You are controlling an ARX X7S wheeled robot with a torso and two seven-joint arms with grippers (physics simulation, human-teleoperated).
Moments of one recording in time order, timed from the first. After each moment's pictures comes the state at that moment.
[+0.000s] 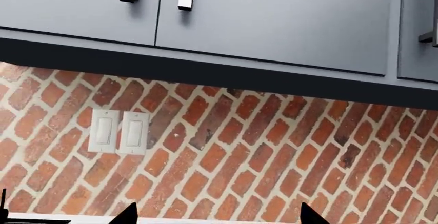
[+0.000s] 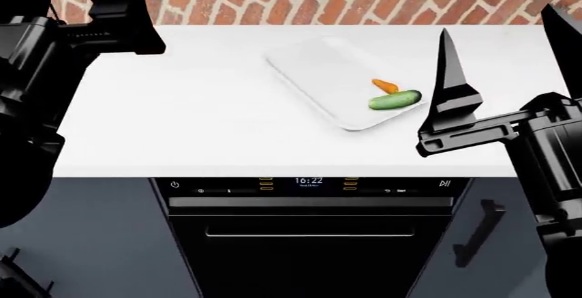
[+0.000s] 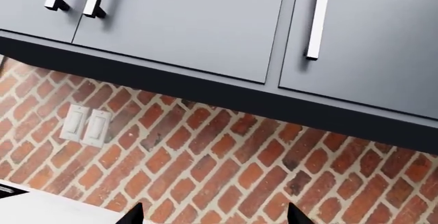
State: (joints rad) left arm -0.91 -0.45 -0.12 0.60 -0.99 -1.03 -0.47; right arm 0.61 0.89 -0.14 -0.88 0.93 0.59 0.59
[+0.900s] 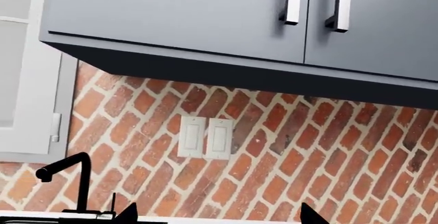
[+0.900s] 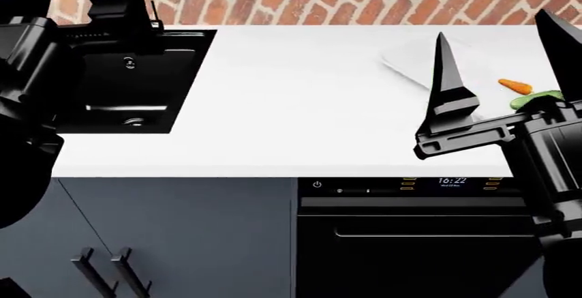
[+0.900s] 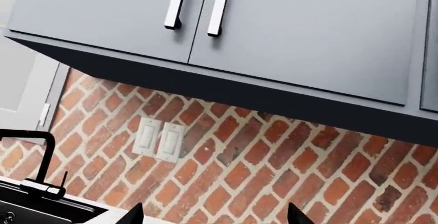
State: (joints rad) left arm -0.91 -0.46 -0.12 0.60 -1.01 -1.02 -0.49; right arm 0.61 0.90 -0.14 -0.88 0.95 0.58 0.59
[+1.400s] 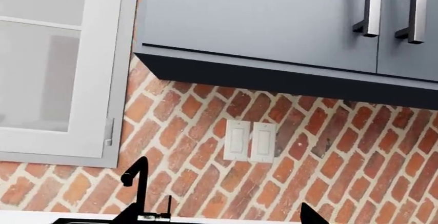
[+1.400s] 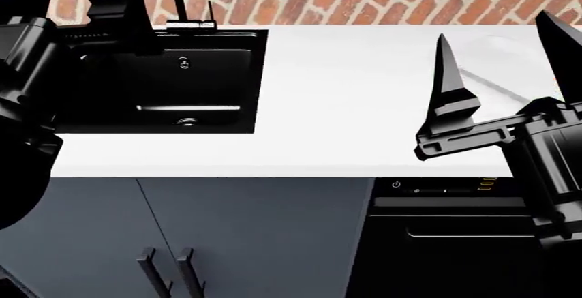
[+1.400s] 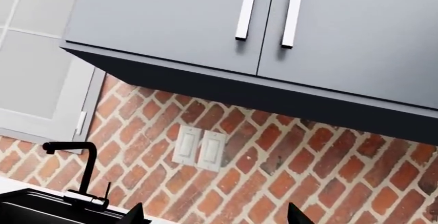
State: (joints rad) left arm -0.91 -0.47 -0.12 0.60 -1.03 -1.02 -0.50; right arm 0.60 0.90 -0.14 -0.88 0.95 0.57 0.60
